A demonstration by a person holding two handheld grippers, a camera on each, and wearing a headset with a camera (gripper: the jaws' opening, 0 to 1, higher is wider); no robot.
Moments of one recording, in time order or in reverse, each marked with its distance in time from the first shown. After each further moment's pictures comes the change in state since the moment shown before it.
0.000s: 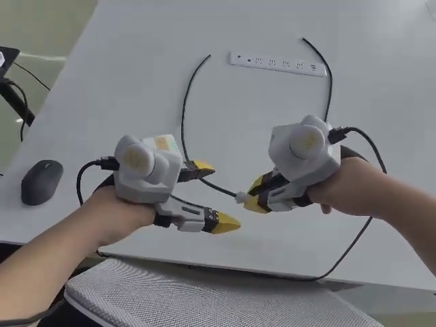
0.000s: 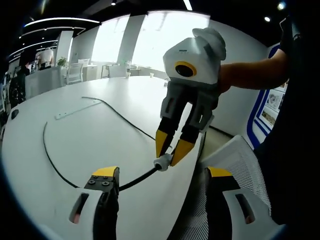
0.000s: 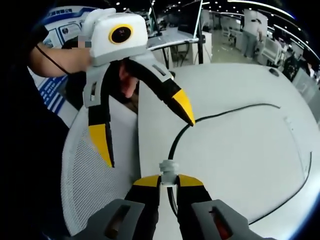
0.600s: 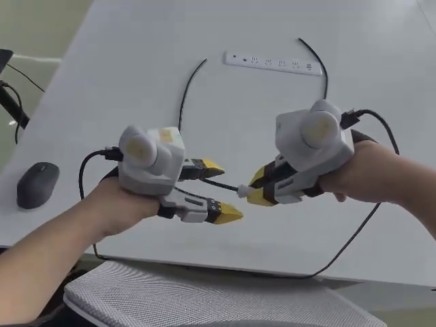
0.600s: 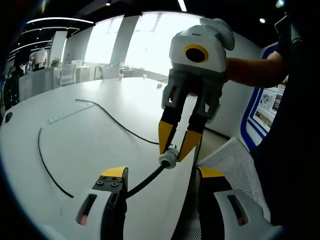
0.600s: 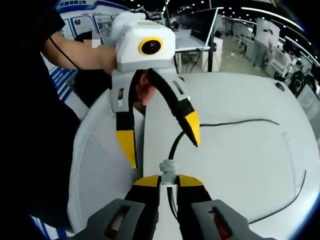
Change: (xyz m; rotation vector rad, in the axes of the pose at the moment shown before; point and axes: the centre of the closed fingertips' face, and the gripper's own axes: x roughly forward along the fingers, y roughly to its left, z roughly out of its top) left arm 0.008 0.002 0.009 0.004 -0.012 -0.070; right arm -0.021 0.007 0.014 -0.118 0.000 0.026
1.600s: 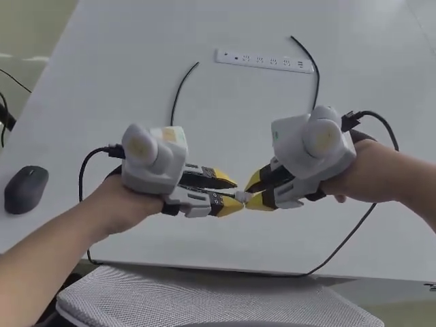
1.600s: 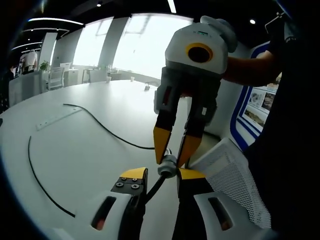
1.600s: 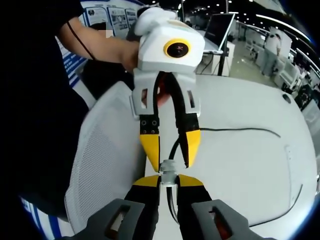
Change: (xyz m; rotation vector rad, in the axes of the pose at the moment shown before) left arm 0.013 -0.016 0.007 0.043 -0.012 -0.108; right arm -0.004 0.009 -0.002 -0.097 0.018 0.023
